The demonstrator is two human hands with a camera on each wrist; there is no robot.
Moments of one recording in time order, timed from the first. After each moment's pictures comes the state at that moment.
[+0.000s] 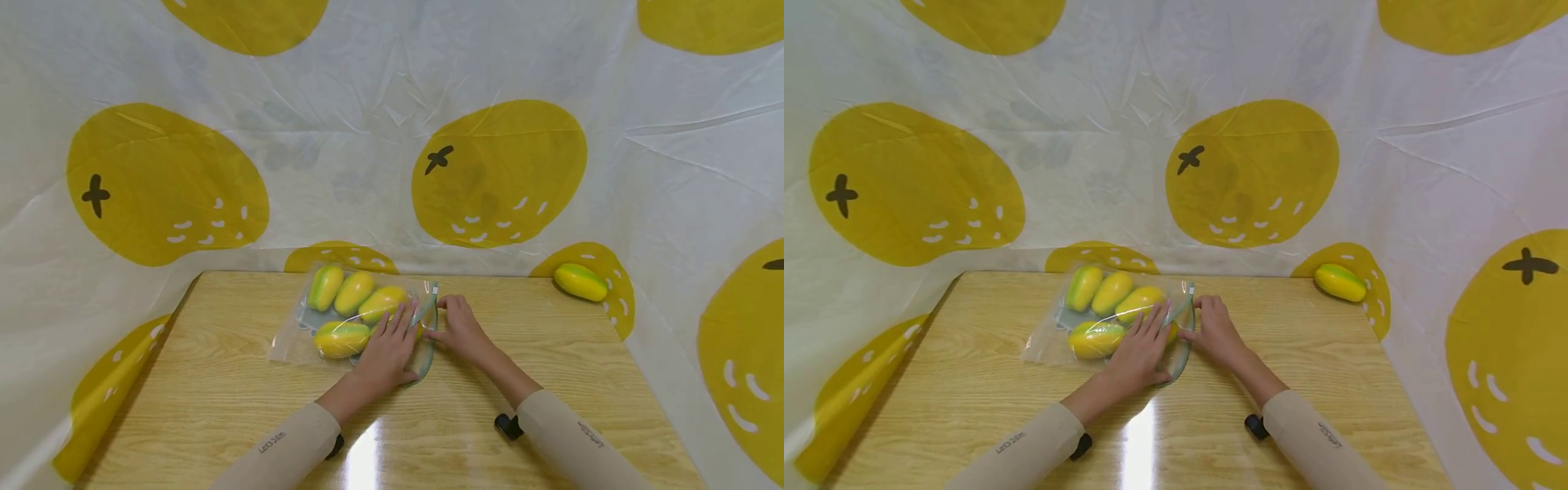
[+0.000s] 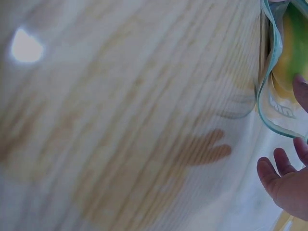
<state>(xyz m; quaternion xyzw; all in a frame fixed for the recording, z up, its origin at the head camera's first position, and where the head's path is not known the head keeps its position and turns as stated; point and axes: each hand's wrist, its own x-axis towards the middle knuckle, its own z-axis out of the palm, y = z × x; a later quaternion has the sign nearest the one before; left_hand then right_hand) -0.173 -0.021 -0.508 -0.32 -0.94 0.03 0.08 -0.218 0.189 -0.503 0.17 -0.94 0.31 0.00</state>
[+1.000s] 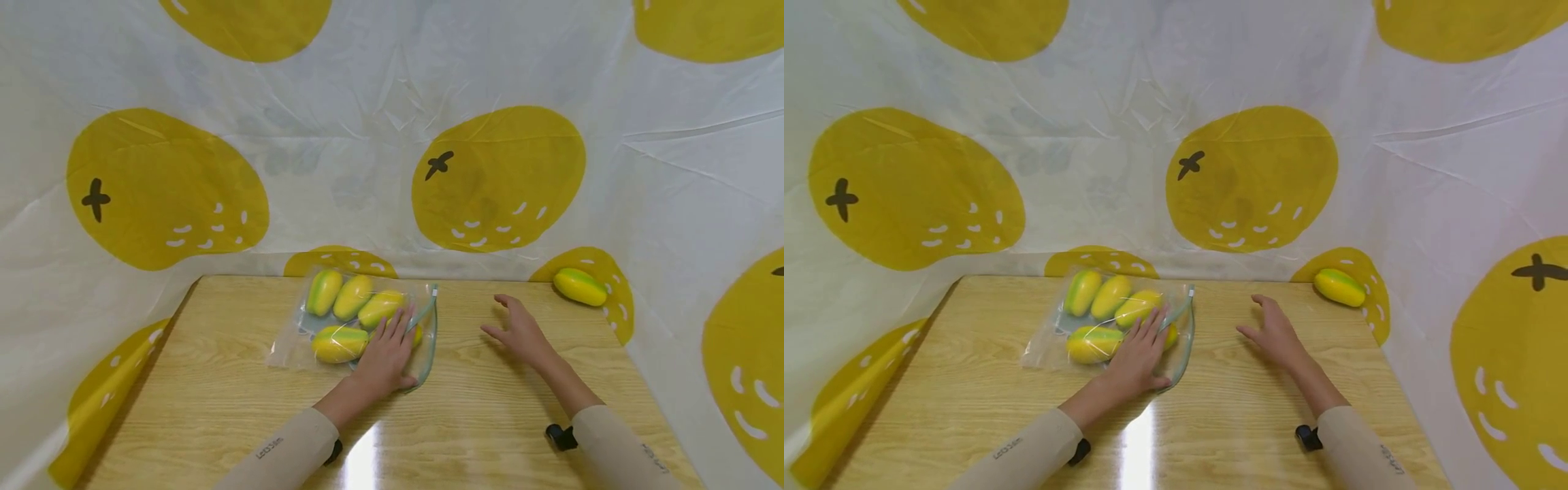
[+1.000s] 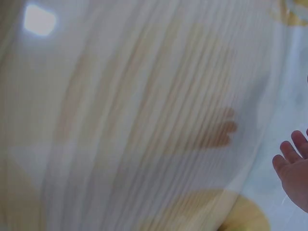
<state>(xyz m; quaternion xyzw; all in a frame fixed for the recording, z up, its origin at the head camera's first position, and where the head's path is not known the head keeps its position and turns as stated) -0.174 -0.025 -0.511 -0.32 -0.94 -0.01 0.08 -0.223 0.302 -0.501 0.09 -0.94 0.34 -0.03</state>
